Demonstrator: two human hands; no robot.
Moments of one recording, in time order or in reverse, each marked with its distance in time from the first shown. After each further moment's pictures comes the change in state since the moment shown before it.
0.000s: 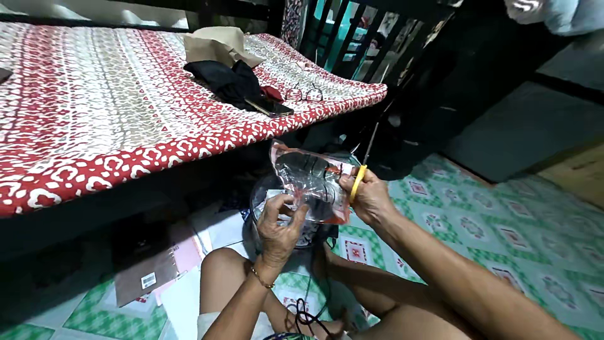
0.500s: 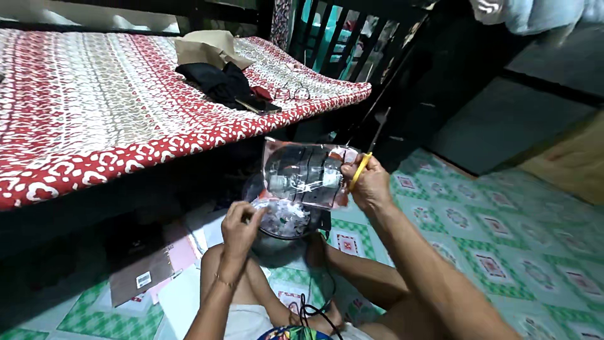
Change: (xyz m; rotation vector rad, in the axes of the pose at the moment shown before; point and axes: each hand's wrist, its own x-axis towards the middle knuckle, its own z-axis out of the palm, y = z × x) left_hand -0.010 -0.014 -0.066 0.333 -0.283 -0.209; right_hand -0.006 -0.003 -0.027 -0.014 0.019 -0.268
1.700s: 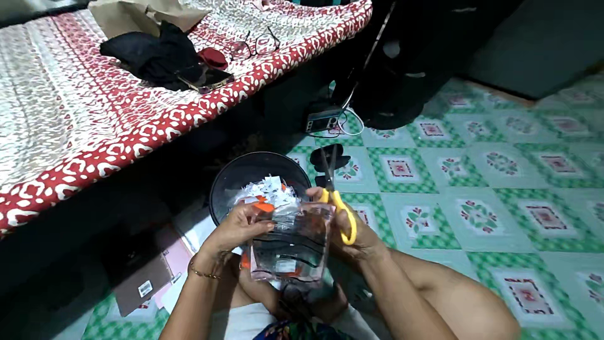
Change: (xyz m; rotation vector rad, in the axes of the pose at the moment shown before) left_hand 0.050 0.022 0.041 -0.454 -0.828 -0.543; right_hand -0.034 0.098 -0.052 0.485 -0.599 0.219
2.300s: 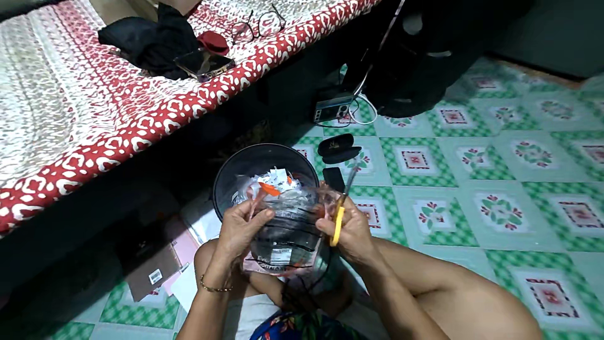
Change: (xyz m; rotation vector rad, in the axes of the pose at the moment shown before) left_hand -0.009 -0.006 0.028 0.002 0.450 -0.039; right_hand -0.011 0.030 0.013 -0.052 0.350 -0.160
